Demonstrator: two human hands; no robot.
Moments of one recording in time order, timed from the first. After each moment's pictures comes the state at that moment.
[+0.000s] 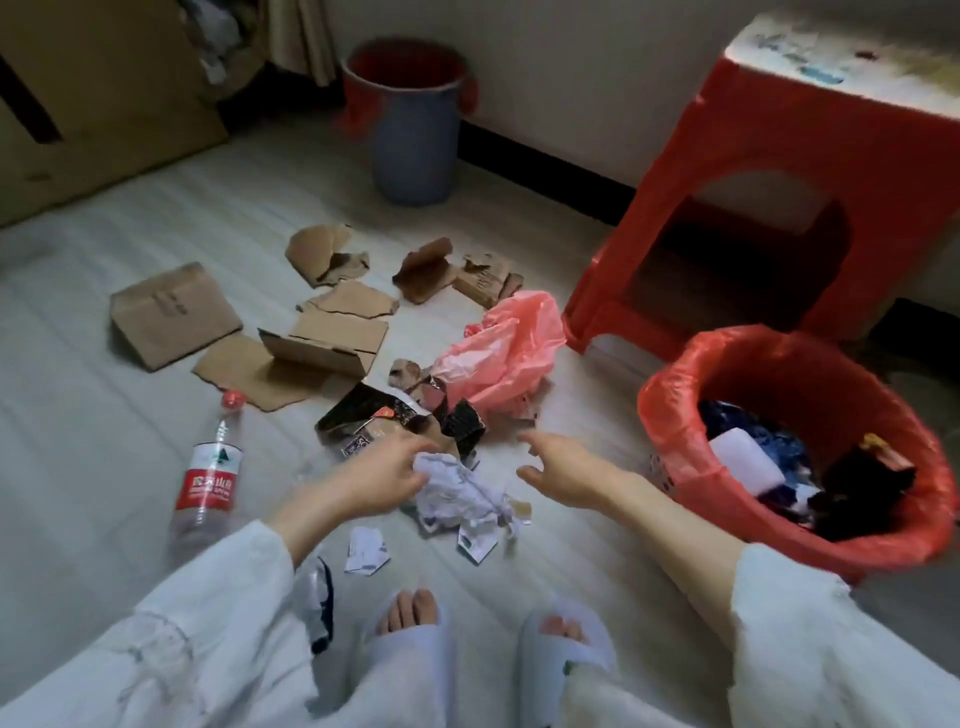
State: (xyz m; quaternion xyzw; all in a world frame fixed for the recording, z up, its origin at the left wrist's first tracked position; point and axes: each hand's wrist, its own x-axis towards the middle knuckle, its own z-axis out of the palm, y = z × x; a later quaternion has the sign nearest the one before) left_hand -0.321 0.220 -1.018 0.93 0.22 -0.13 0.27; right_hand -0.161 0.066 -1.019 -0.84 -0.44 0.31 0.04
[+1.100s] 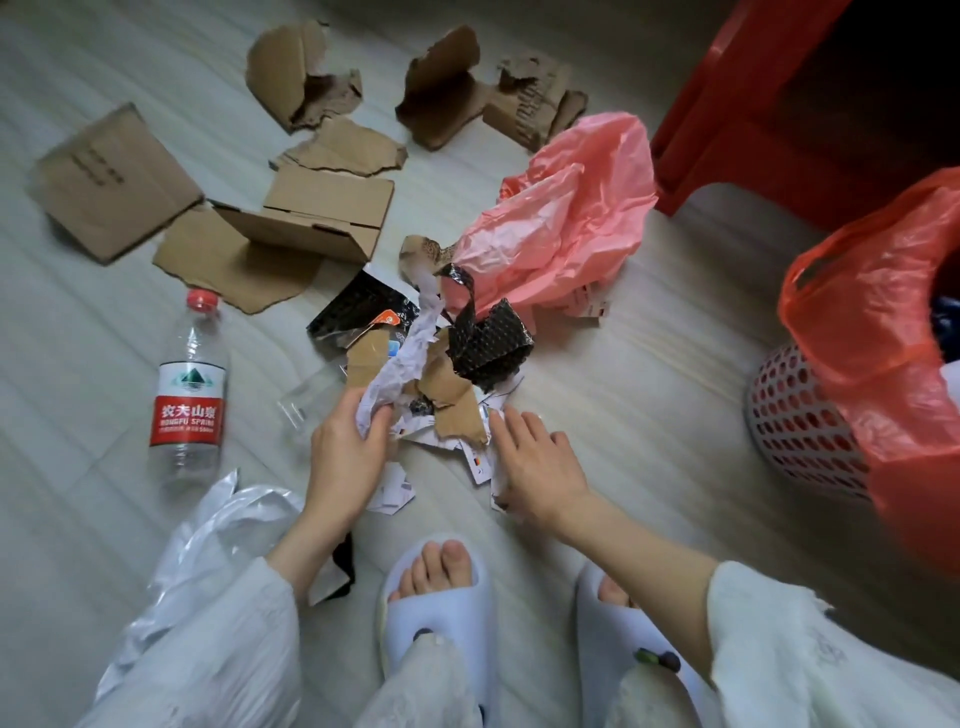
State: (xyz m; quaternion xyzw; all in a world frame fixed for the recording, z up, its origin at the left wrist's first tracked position) left_hand -0.343 0.234 -1.150 0.77 0.50 0.12 0.36; right_hand -0.214 0.096 -1.206 -0.81 -0.52 0.26 -0.04
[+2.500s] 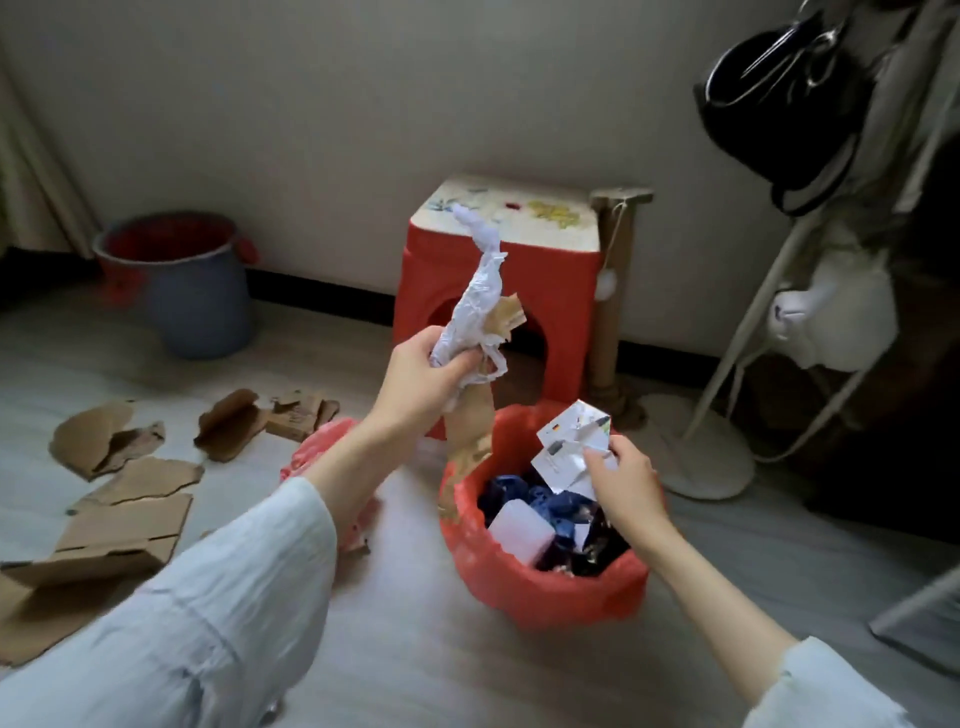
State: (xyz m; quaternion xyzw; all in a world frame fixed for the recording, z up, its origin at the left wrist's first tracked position) left_hand -0.100 0.075 -0.840 0.74 0.13 0.18 0.63; right_hand -0.056 -0.129 -0.915 -0.88 -0.02 0.03 0.47
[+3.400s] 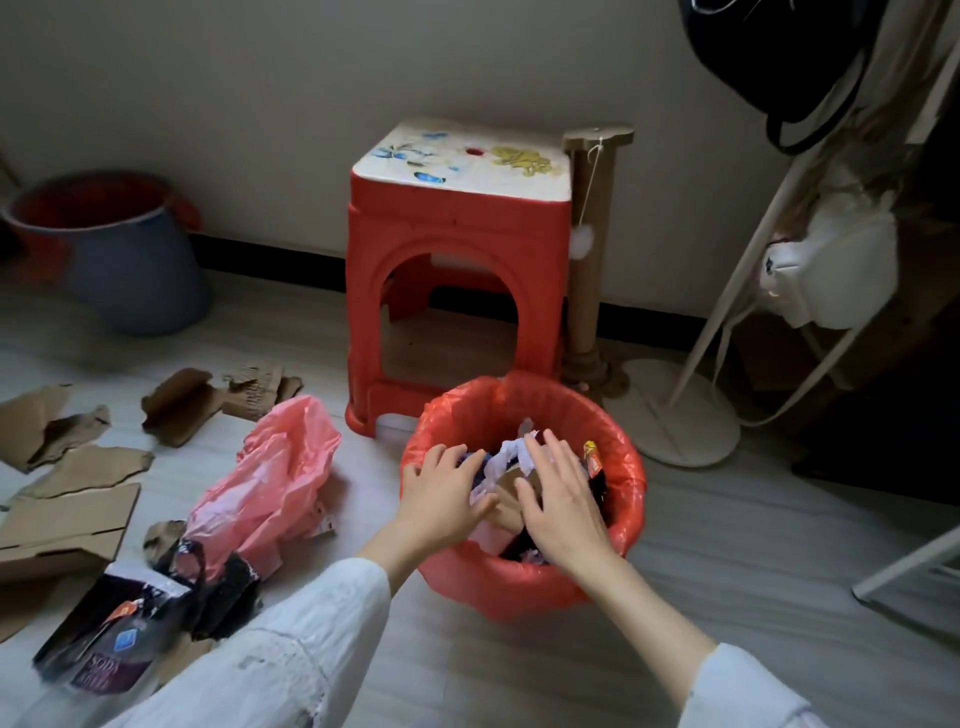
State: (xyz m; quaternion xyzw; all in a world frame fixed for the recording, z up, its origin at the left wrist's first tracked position) left_hand -0.075 0.021 -1.003 0.98 0.05 -0.06 0.15; right_hand -0.047 -0.133 -0.999 -0.94 -0.19 0.05 0.29
